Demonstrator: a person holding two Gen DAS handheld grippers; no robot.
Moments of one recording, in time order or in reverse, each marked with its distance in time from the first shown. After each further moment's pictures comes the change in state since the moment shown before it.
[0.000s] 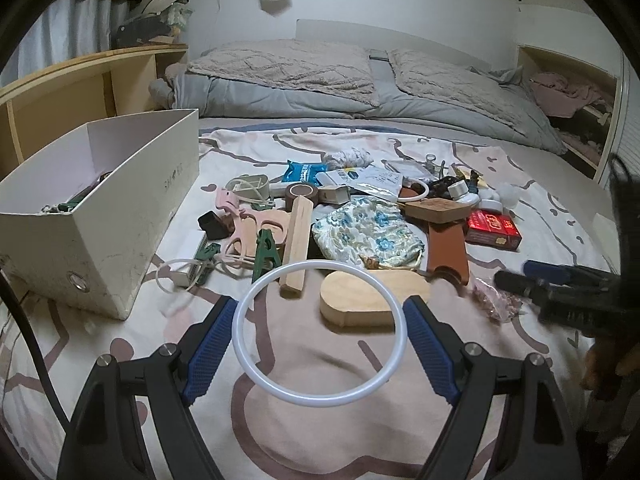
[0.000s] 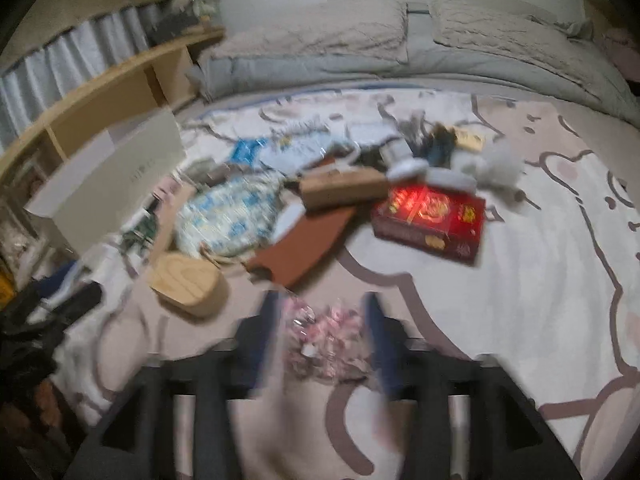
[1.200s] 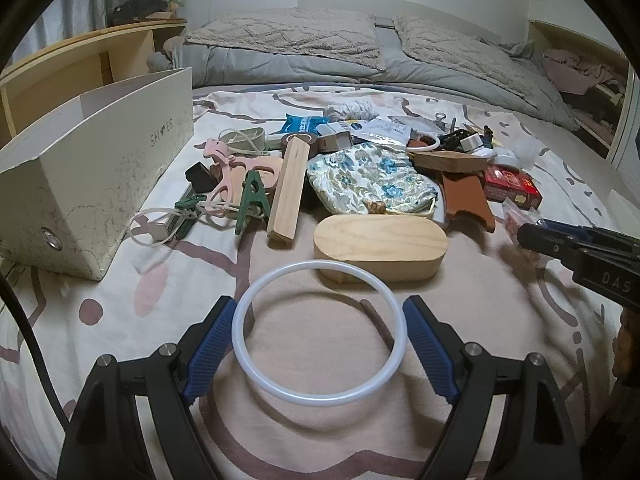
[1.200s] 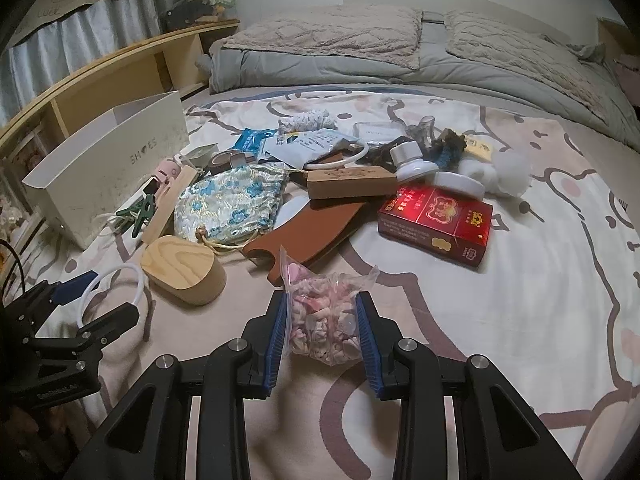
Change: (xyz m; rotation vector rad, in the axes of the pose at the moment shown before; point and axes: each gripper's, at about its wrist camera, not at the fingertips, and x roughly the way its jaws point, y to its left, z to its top) left arm 0.030 -0.011 -0.025 0.005 0.099 0.040; right arm 0.000 0.003 -0.005 -0.053 -0.012 0.009
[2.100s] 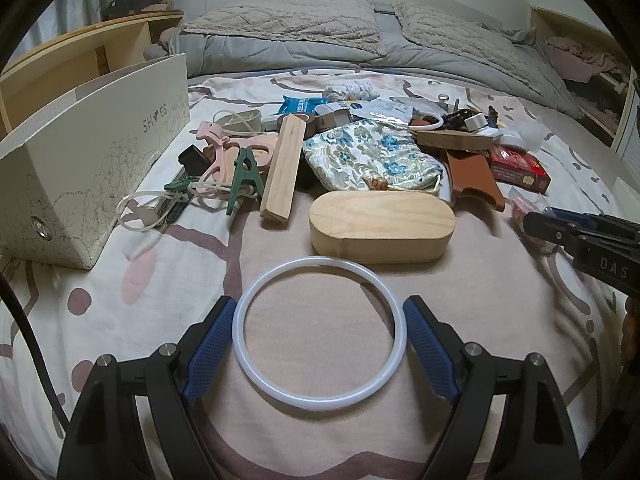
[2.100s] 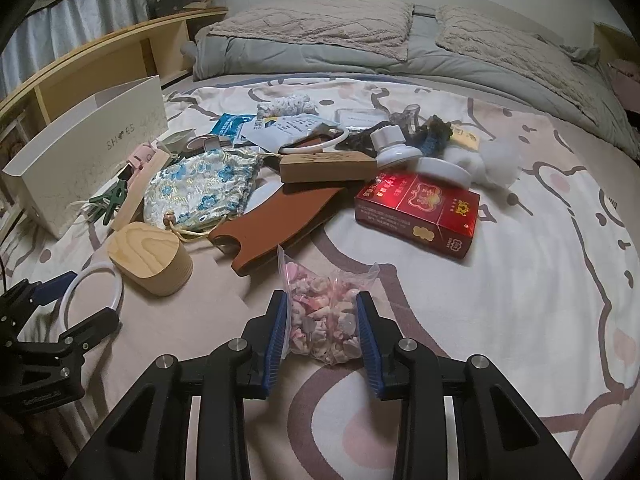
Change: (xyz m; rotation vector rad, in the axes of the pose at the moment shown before) left arm 0.013 -0.004 -0.007 0.015 0.042 0.018; right arm 0.015 -0.009 -0.002 -0.013 0.038 -0.069
